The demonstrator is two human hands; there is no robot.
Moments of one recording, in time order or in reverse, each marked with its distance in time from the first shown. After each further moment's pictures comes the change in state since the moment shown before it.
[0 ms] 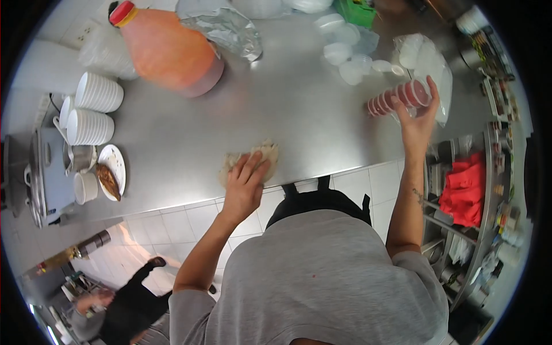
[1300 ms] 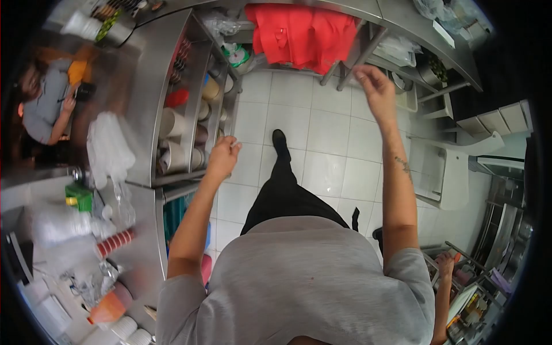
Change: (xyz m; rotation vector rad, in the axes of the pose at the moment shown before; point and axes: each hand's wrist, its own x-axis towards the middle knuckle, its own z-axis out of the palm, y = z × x) left_hand 0.210 0.459 0.394 -0.238 -0.705 0.552; right_hand -0.283 0.195 -0.612 -0.343 0.789 0.402
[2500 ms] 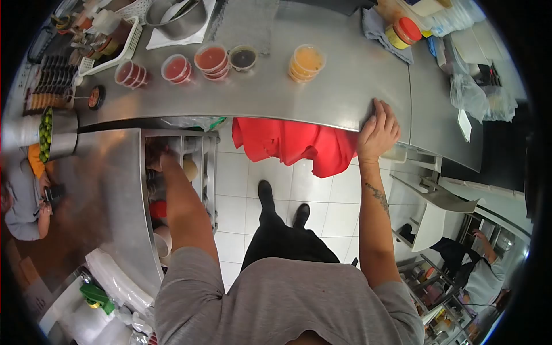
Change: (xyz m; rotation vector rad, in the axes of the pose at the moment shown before) left_hand 0.470 -0.328 0.017 -1.030 1.195 -0.727; right_hand 0.298 0.155 0.067 -1.118 0.407 -0.151
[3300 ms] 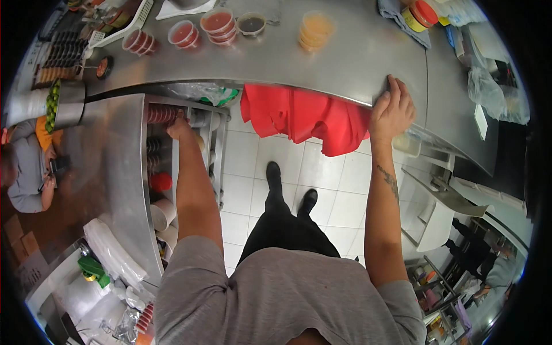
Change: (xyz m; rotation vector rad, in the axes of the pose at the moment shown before) left_hand -0.143 0.074 0.036 0.381 0.017 -0.056; right_hand -0.005 0.004 0.004 0.047 0.025 0.012
